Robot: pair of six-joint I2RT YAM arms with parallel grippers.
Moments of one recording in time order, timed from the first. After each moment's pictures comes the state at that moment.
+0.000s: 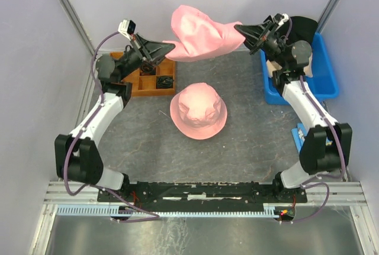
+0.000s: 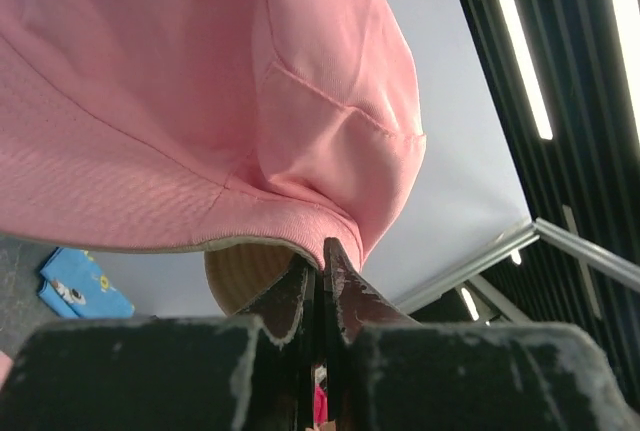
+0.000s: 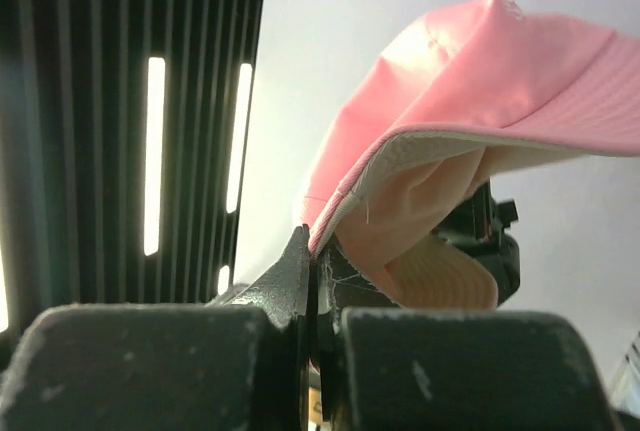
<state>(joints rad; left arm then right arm) -0.20 1.49 1.19 0.91 0.81 -1.69 0.12 1.60 1.32 0.87 -0.74 2.04</state>
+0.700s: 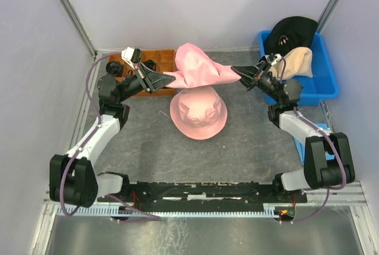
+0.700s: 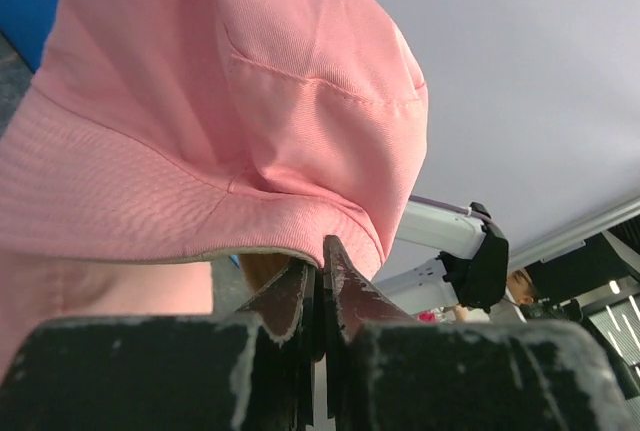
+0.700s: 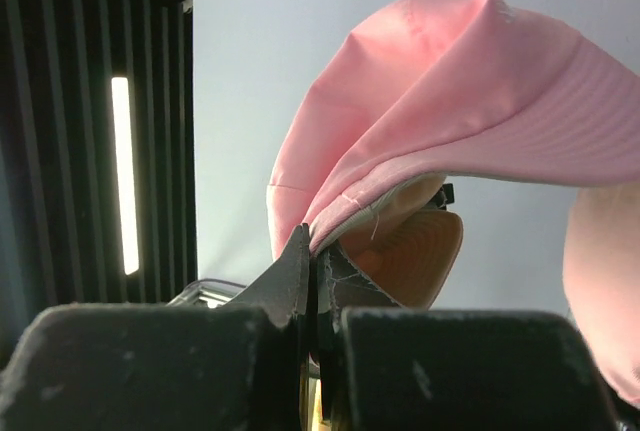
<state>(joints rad) -0.17 1.22 0.82 0.77 0.90 -1.27 0.13 1.40 0.74 1.11 -0.77 1.98</state>
